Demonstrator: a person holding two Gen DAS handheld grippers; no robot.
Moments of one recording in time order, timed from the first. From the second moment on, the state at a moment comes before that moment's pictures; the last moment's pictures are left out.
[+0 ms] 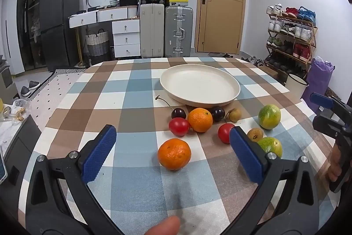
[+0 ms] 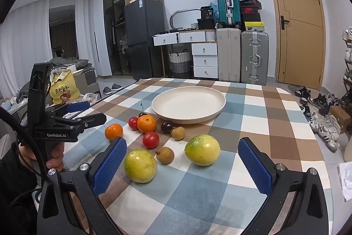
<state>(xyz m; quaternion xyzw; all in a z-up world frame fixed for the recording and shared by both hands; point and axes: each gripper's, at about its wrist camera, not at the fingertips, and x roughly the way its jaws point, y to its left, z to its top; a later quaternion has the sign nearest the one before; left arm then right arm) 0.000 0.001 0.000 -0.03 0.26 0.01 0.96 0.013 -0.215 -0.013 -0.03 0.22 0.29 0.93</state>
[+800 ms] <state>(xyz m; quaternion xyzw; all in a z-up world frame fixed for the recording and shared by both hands) 0.000 0.000 0.000 -0.02 0.26 0.01 0.97 0.013 -0.216 -0.013 -0.03 0.22 0.29 0.93</state>
